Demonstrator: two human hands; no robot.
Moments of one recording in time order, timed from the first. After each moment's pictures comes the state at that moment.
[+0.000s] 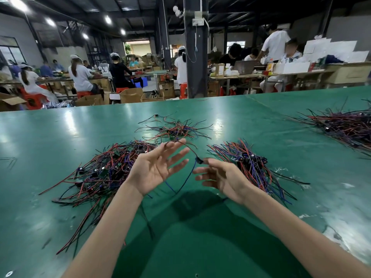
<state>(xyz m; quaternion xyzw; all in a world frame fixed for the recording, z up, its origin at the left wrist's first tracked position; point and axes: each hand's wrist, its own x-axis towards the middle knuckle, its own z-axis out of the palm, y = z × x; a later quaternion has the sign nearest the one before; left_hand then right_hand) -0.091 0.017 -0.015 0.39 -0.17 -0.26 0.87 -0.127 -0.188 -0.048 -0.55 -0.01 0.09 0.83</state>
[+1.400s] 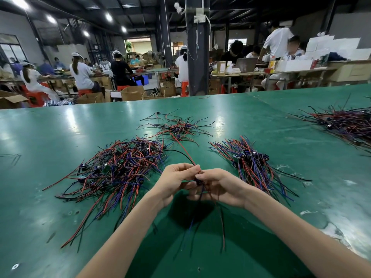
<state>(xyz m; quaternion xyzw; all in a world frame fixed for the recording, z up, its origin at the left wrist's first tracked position) -0.108 -0.022 -0.055 0.65 -0.11 -0.16 0.73 -0.138 -0.173 -0.056 -0.54 -0.06 0.25 0.80</state>
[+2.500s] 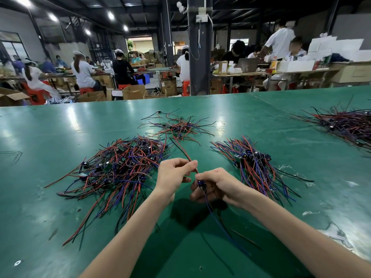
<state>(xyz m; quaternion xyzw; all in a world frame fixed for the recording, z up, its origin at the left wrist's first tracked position) -0.101 -0.024 -0.056 0.69 -0.08 0.01 0.72 -0.145 -0.164 -0.050 -0.65 -0.01 0.18 0.73</state>
